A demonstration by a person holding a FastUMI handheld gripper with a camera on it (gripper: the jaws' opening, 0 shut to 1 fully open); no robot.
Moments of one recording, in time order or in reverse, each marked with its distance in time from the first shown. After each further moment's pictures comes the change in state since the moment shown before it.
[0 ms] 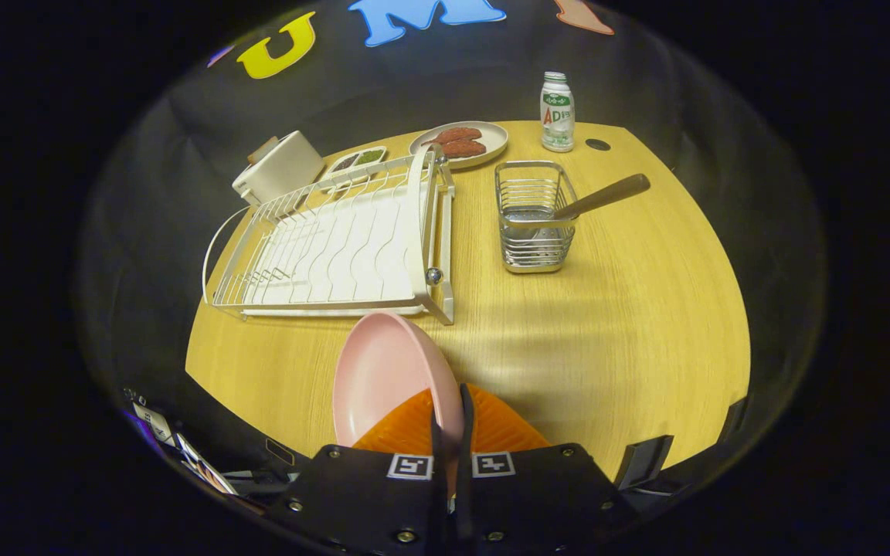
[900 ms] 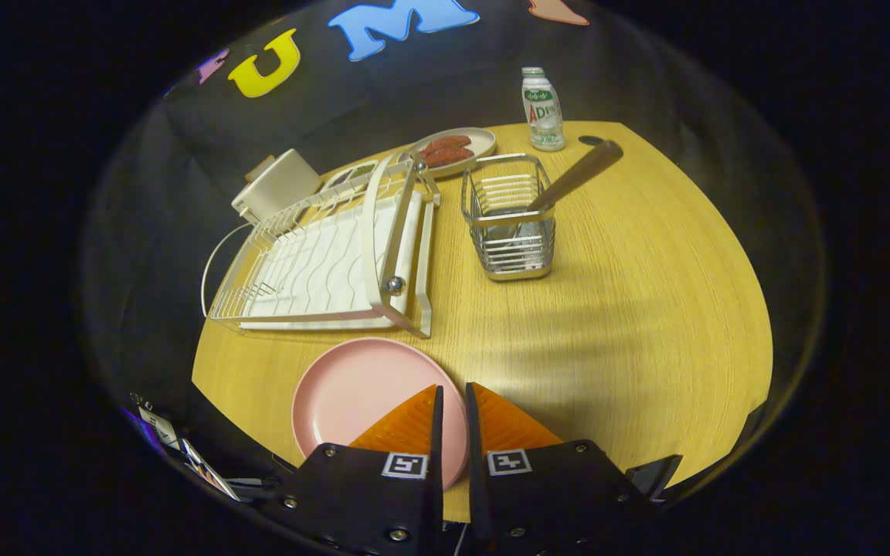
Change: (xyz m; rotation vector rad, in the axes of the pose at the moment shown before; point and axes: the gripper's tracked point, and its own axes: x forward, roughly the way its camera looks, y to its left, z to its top) arm -0.001 -0.035 0.024 -0.012 -0.172 0.041
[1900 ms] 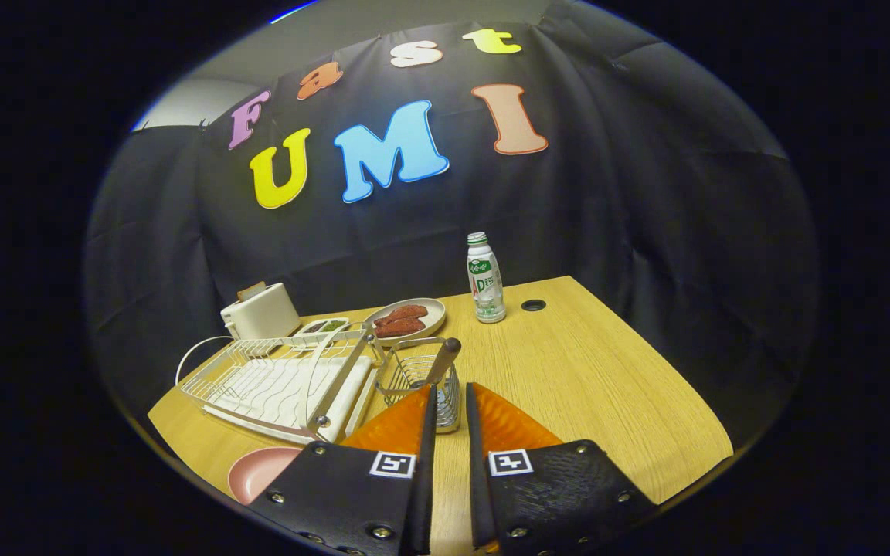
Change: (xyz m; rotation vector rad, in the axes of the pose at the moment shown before) arm -0.024 -0.091 0.095 -0.060 -0.618 -0.088
